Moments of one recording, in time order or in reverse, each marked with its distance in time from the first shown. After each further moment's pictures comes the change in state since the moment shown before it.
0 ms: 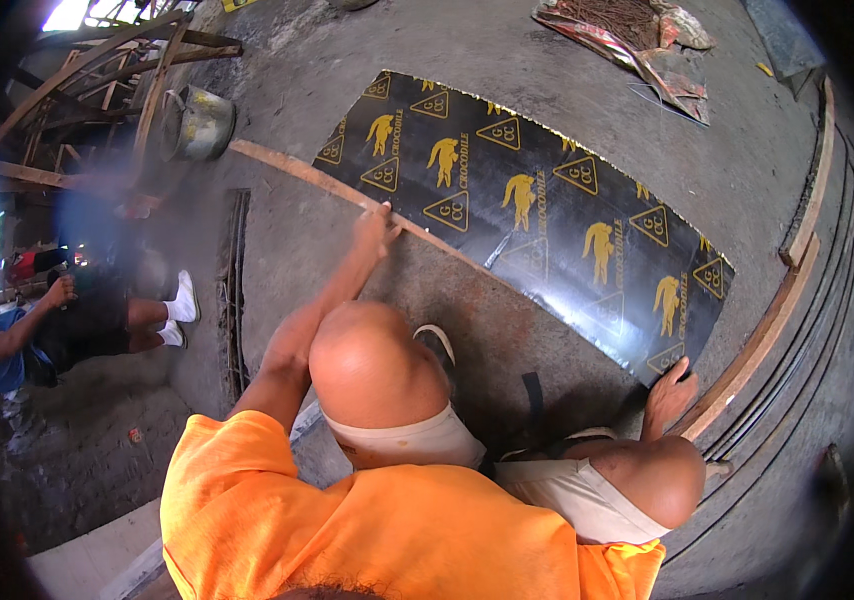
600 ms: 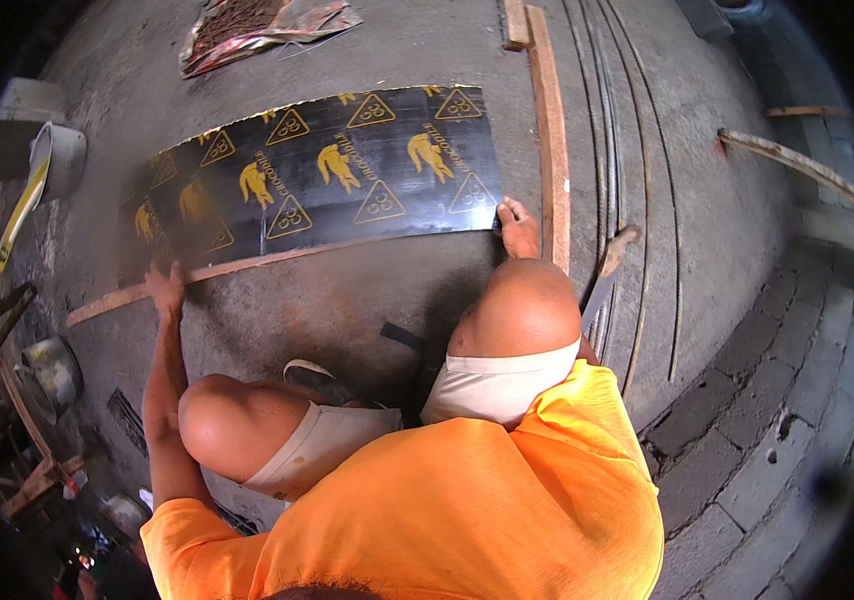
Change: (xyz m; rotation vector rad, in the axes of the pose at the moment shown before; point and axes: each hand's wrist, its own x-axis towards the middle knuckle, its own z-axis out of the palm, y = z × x) left_hand 0.094 0.030 -0.005 1.241 -0.029 0.853; right_hand -0.008 0.037 -0.014 0.868 -0.228 0.284
